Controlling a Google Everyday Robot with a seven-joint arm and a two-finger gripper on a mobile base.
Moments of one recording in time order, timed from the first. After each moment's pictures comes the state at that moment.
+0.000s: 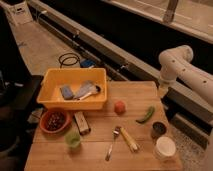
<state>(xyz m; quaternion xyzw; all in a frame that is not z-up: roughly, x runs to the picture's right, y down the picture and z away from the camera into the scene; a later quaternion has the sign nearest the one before) 0.331 0.010 0.799 -0.25 0.10 0.17 0.95</state>
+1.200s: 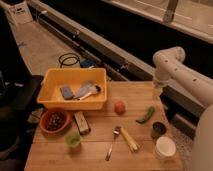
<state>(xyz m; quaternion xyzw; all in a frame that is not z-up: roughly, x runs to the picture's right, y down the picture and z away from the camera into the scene) 0.293 0.027 0.833 -0.29 0.08 0.16 0.94</state>
